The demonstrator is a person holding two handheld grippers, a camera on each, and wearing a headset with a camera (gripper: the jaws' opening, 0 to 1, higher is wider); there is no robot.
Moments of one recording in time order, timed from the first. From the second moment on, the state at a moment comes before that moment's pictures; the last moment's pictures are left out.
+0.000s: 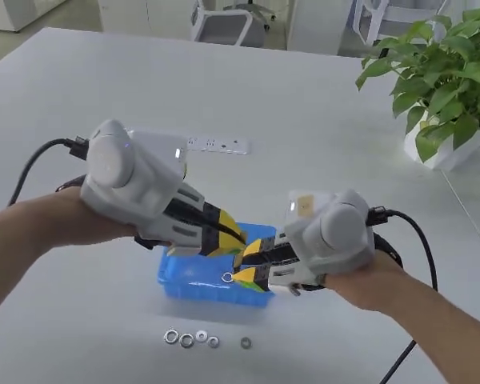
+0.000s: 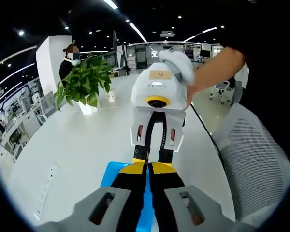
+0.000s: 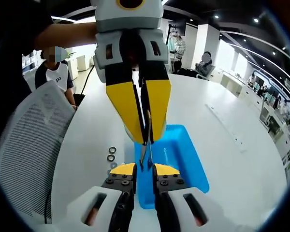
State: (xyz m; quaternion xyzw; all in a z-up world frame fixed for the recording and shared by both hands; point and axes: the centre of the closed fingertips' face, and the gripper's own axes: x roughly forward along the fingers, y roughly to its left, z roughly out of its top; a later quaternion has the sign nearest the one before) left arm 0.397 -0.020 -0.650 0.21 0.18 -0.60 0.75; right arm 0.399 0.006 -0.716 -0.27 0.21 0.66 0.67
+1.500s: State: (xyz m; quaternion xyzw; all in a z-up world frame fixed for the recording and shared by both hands) left arm 0.348 -0.050 -0.690 0.19 0.18 -0.65 0.71; right arm 0.351 -0.076 -0.725 -0.24 0.25 0.58 0.73
